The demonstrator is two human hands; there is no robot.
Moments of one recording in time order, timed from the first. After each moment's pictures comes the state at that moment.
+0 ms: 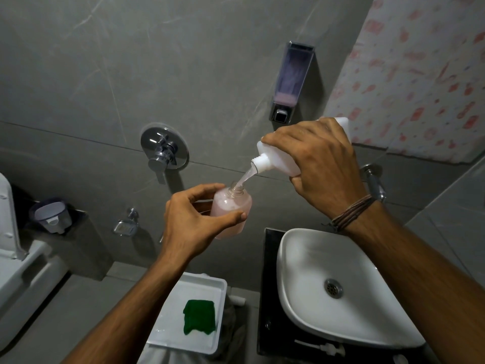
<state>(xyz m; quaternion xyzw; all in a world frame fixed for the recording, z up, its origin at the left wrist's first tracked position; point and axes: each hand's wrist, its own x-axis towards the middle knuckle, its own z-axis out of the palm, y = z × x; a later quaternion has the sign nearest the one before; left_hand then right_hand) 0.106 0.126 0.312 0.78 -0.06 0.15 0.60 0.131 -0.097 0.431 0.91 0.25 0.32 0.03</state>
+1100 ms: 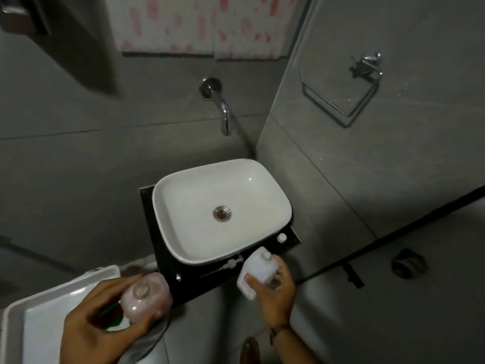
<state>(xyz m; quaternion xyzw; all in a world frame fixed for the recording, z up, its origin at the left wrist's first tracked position) 0.001 0.039 0.158 0.78 -0.22 -0.08 0.57 -0.128 -0.238 0.096 0.61 -0.47 0.31 -0.56</state>
